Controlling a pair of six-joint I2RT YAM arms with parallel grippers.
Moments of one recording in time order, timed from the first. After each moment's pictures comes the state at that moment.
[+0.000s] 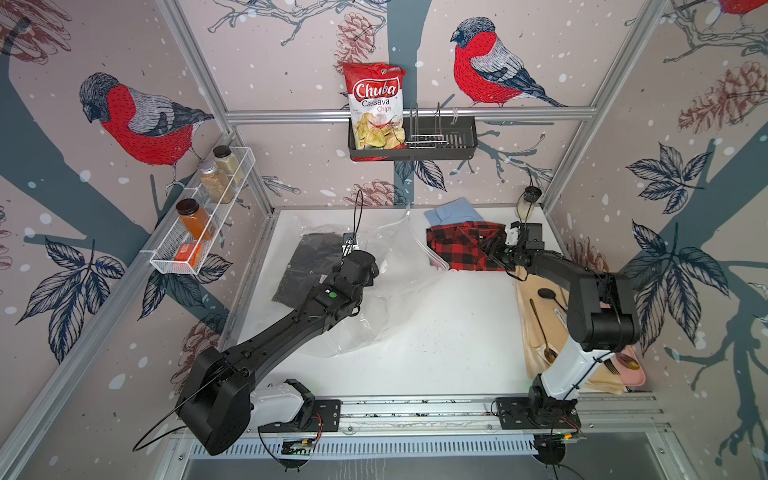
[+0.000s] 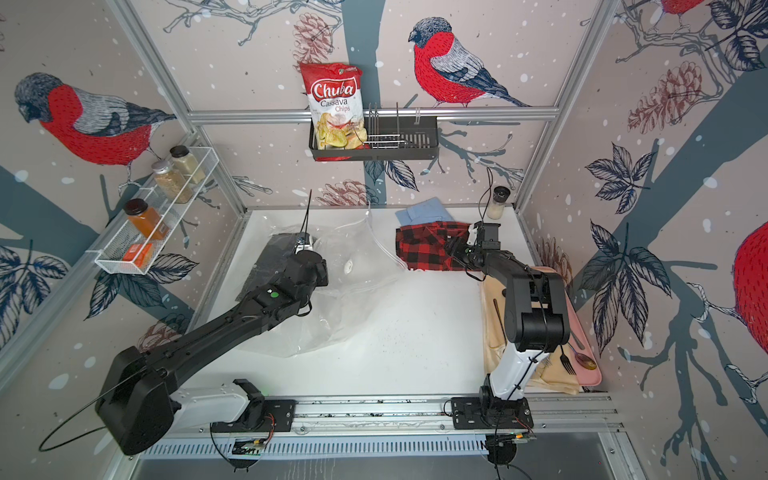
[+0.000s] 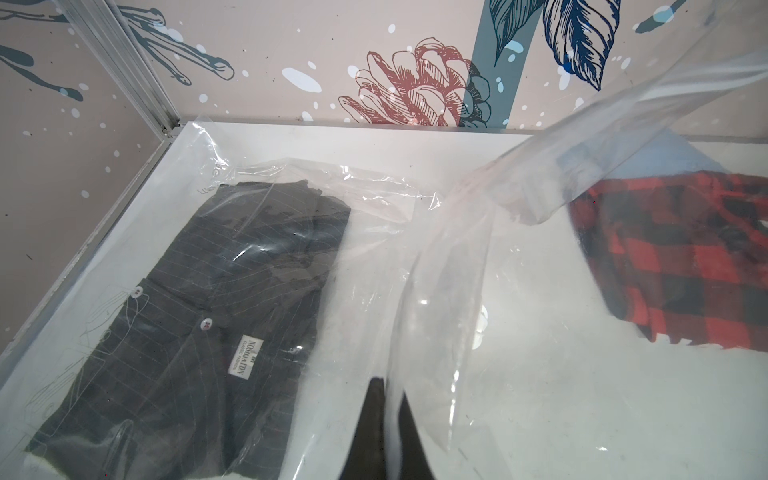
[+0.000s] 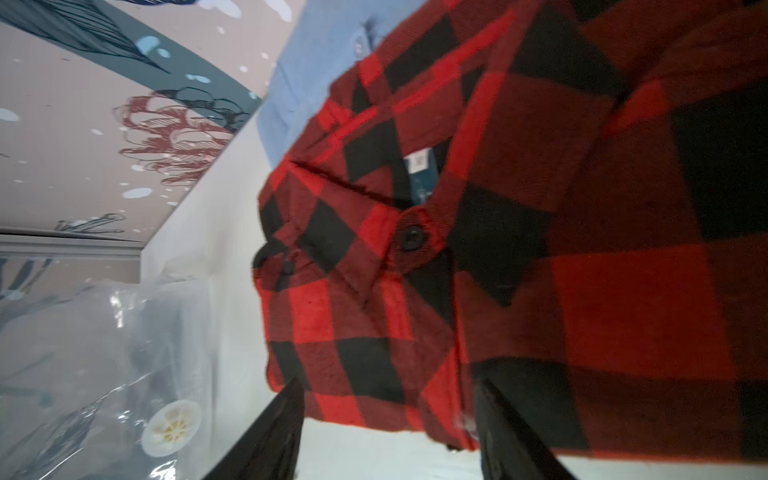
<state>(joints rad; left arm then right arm) -0.62 1.26 0.86 -0.21 -0.55 -0.39 0.02 1.84 1.09 -0.09 -0.42 0.51</state>
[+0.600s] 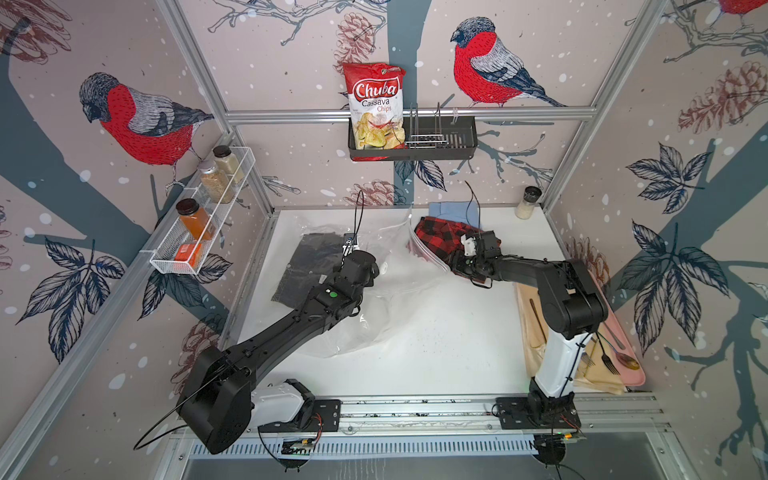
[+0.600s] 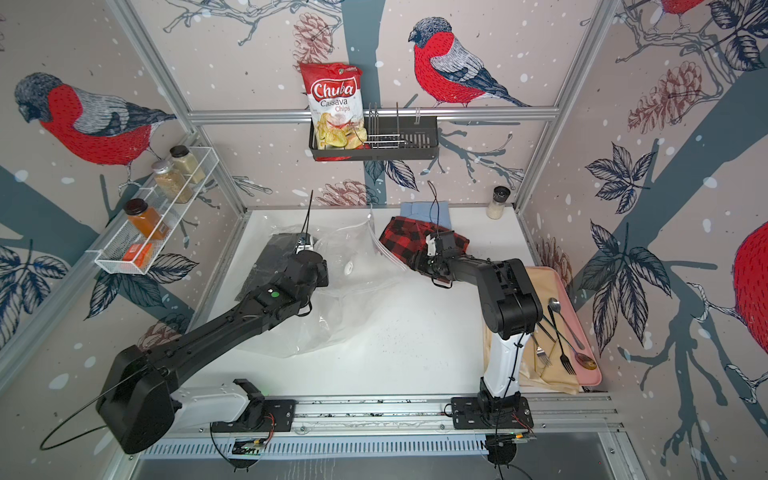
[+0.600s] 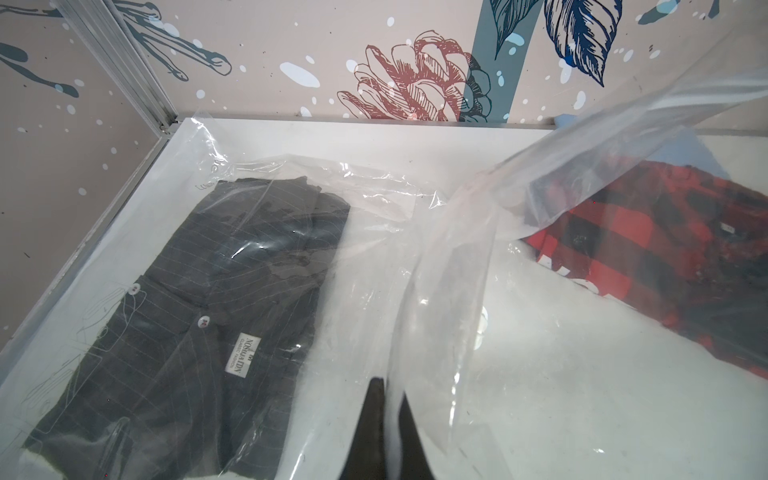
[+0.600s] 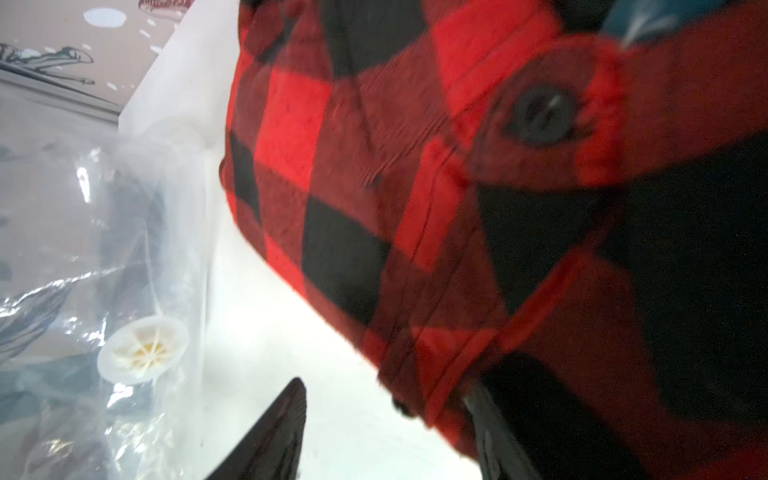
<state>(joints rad) -0.62 1.26 0.86 -0.21 -0.55 -0.39 0.33 1.90 1.06 -0.02 -0.43 0.53</state>
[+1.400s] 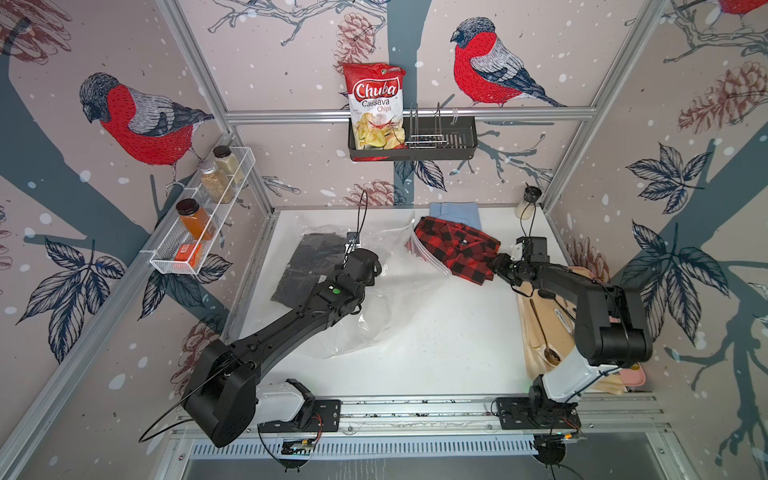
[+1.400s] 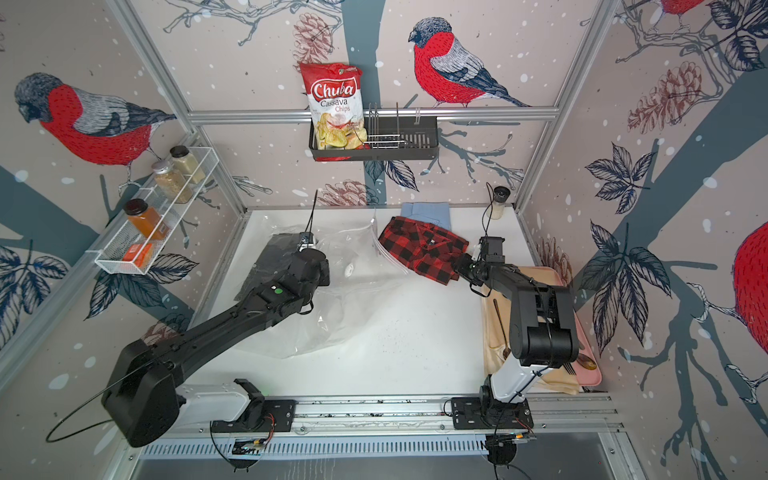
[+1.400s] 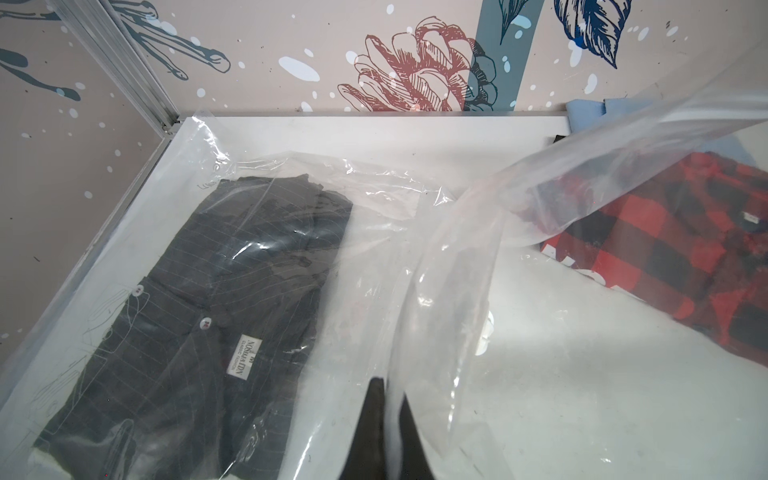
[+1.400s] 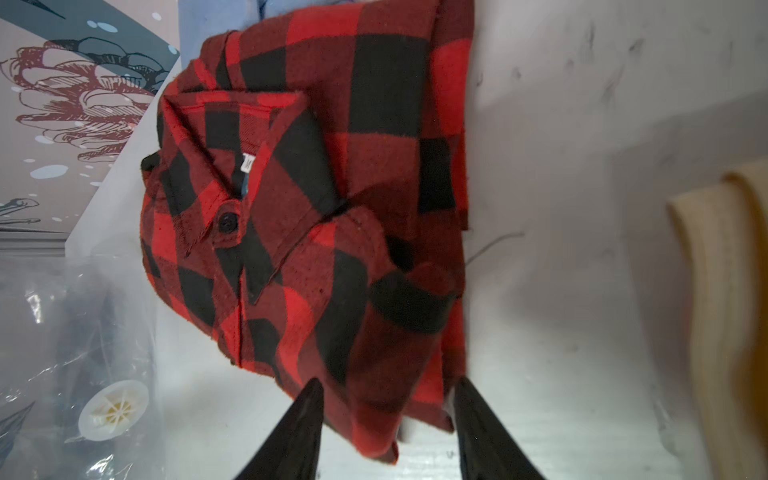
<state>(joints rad) -0.62 1.30 0.88 -0.24 -0.55 -0.37 -0.01 1.71 0.93 -0.14 -0.35 0.47</state>
